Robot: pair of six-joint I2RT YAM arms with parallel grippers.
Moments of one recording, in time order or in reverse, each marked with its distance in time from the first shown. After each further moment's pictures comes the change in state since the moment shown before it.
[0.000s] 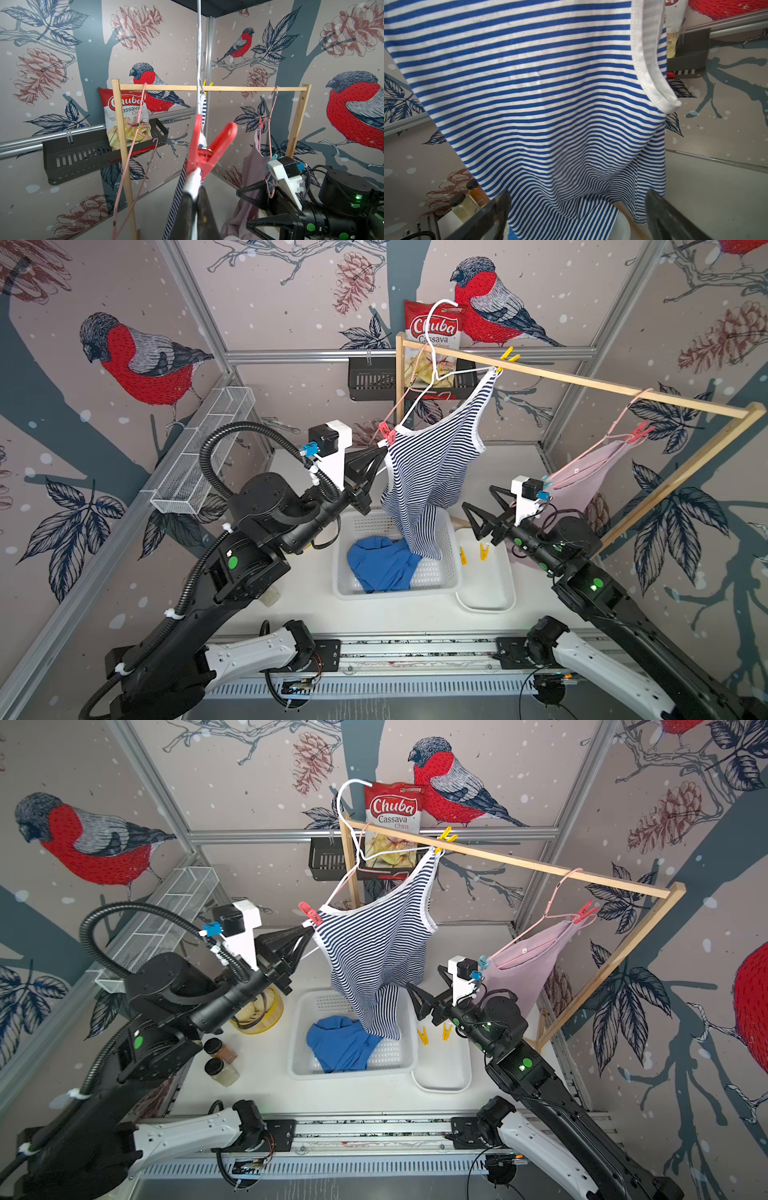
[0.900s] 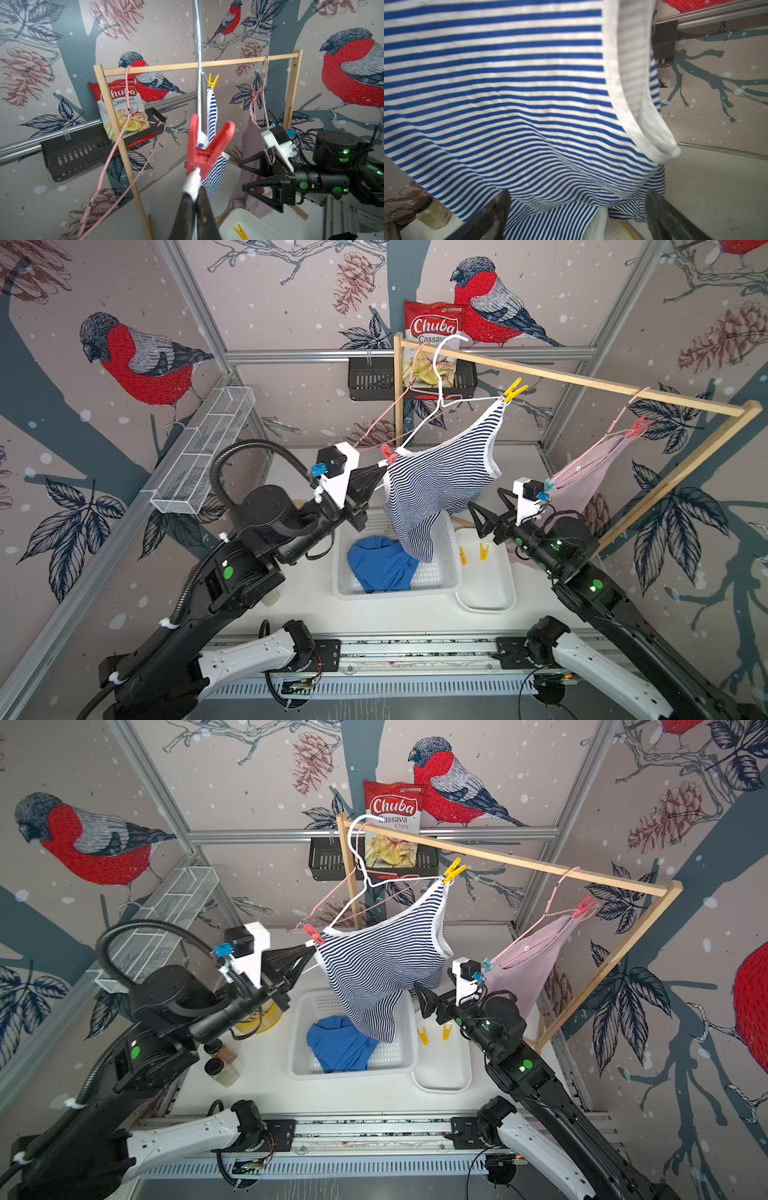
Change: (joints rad) left arm 0.000 -0.134 -0.092 -0.080 0.053 0.104; right arm -0.065 0.003 -0.024 -0.042 0.027 -0.021
